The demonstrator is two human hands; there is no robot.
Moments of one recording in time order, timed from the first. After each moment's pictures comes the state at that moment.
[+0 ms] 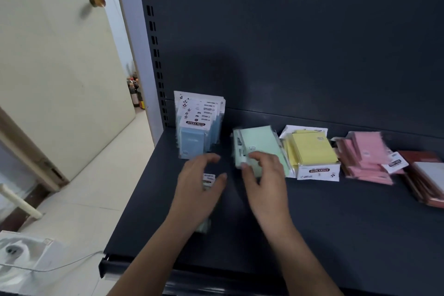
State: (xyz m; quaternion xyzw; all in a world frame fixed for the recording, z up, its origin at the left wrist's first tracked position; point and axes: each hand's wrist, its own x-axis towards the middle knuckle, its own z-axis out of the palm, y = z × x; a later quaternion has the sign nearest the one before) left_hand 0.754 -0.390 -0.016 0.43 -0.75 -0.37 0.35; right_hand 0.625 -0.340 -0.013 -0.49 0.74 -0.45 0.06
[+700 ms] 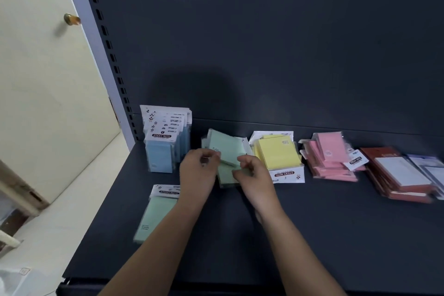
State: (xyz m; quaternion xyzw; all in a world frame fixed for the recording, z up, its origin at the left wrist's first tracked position) left_hand 0.663 -0.404 -0.003 0.51 -0.63 -0.43 0.41; right_hand 0.568 -0.338 -0.011 -0.33 0.70 -0.55 0.31
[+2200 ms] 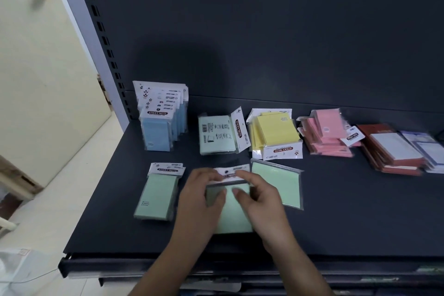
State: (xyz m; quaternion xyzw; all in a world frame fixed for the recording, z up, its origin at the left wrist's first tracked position) left_hand 0.712 -0.333 -0.038 0.37 -0.75 -0.38 0.39; right_hand 0.601 -0.267 -0.028 -0.36 0.72 -0.51 0.30
